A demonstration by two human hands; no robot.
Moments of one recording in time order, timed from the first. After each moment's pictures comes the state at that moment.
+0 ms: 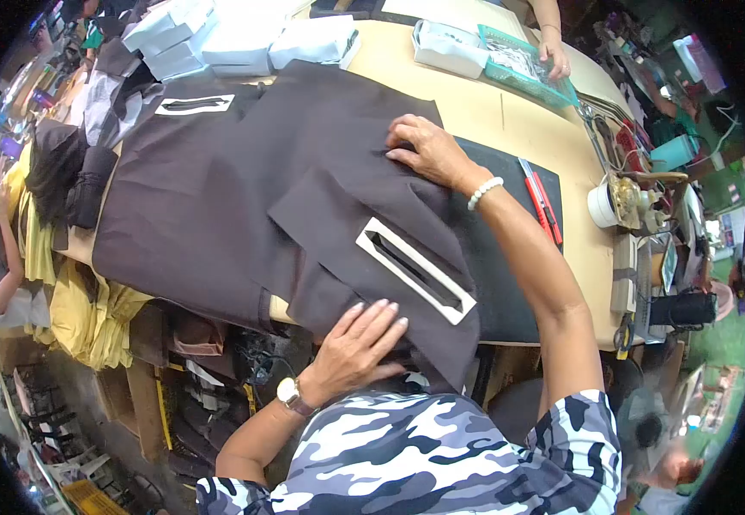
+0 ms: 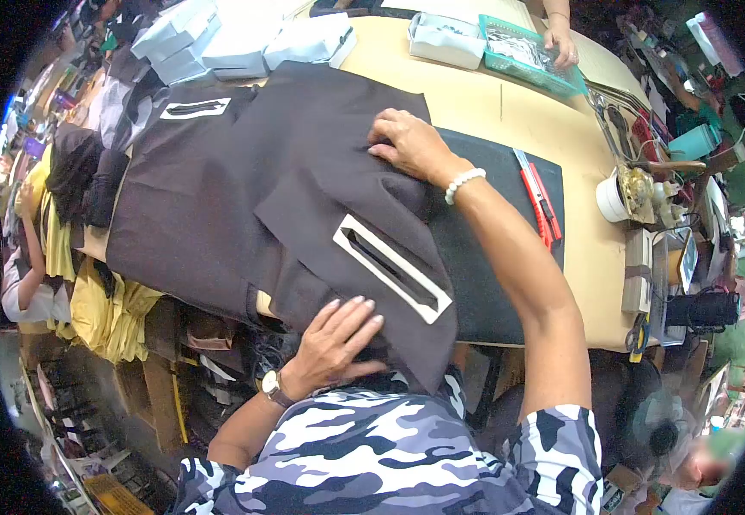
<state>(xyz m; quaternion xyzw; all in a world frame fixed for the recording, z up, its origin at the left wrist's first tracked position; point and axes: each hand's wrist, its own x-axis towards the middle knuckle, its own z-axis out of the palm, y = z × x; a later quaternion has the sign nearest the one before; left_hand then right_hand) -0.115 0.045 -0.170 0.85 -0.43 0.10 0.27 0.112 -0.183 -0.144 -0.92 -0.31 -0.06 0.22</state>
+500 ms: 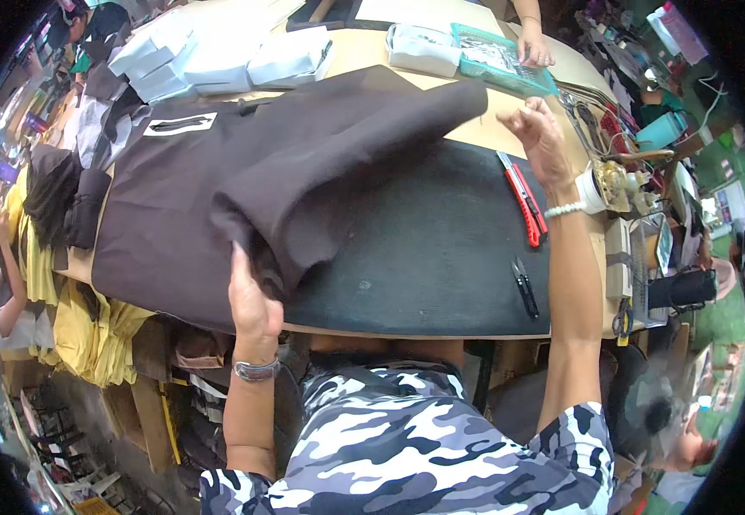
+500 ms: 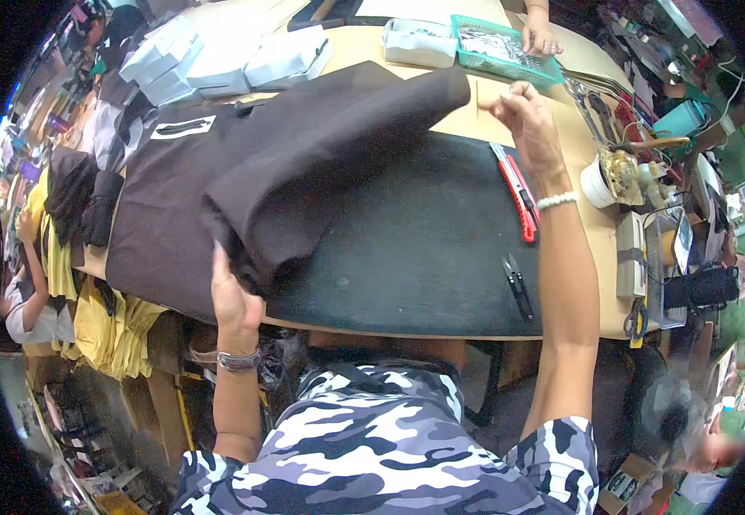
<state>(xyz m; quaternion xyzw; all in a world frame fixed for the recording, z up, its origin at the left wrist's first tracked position) -0.035 0.078 -0.140 0.35 0.12 -0.01 0.93 0.077 -0.336 -0.102 -0.65 -0.09 -0.09 0.75</state>
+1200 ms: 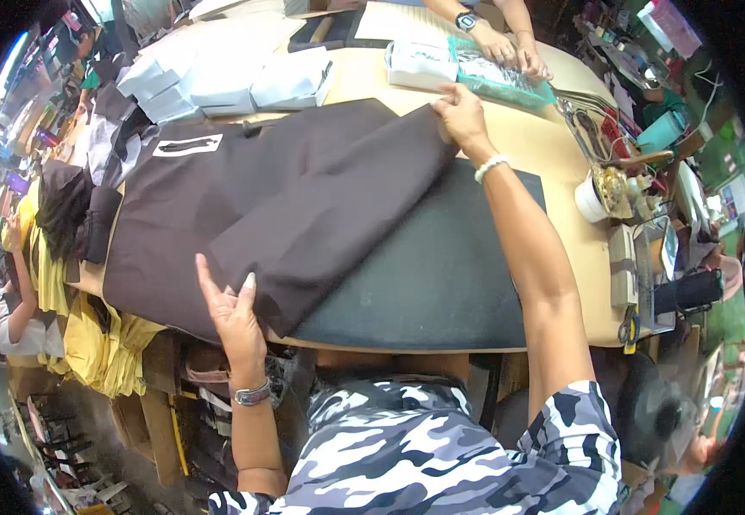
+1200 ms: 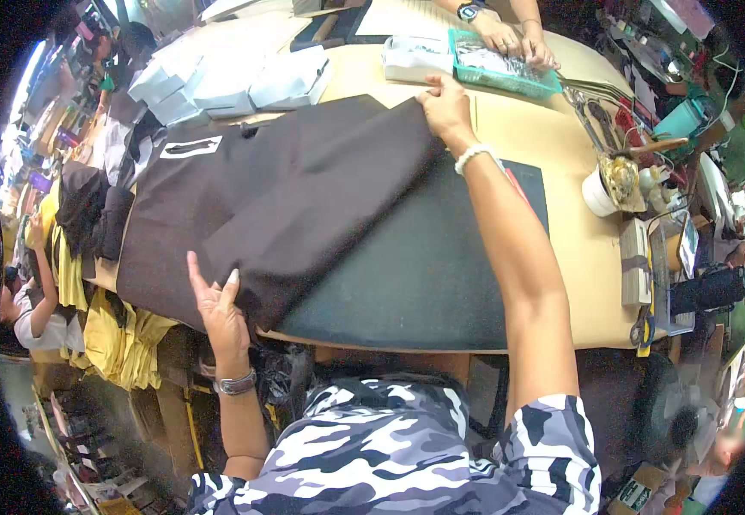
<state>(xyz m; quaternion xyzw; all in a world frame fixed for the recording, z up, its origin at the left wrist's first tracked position) -0.046 0.093 -0.139 0.59 0.04 0.17 0.79 0.162 -0.256 -0.125 -0.84 0.06 -0.19 0.50</state>
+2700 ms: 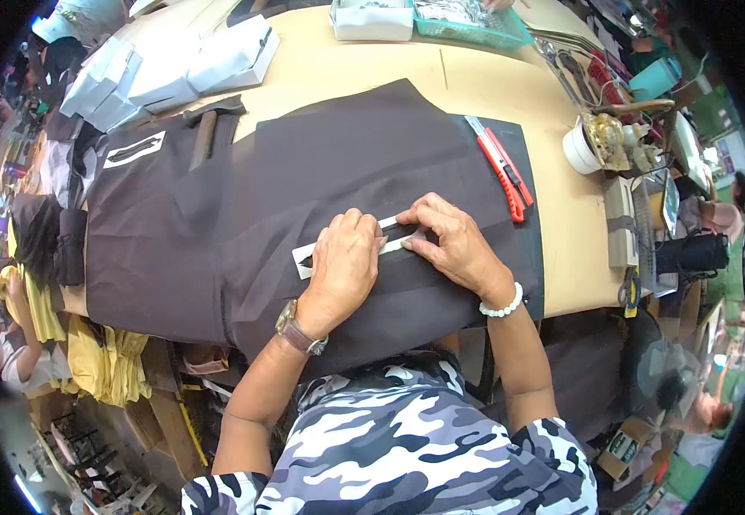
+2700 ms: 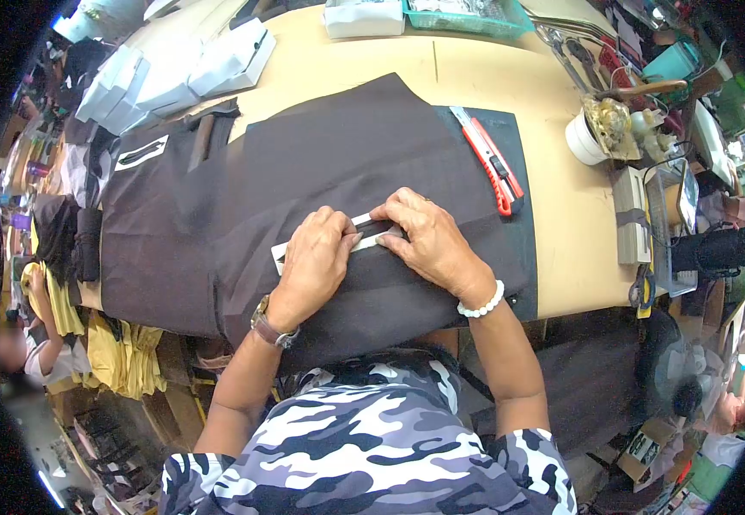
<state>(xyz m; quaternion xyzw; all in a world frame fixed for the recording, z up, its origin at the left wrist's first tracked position) -0.018 -0.052 -0.146 0.90 -0.32 0.02 0.30 -0.053 -0.233 -0.138 -0.89 -0.11 -0.04 0.43</state>
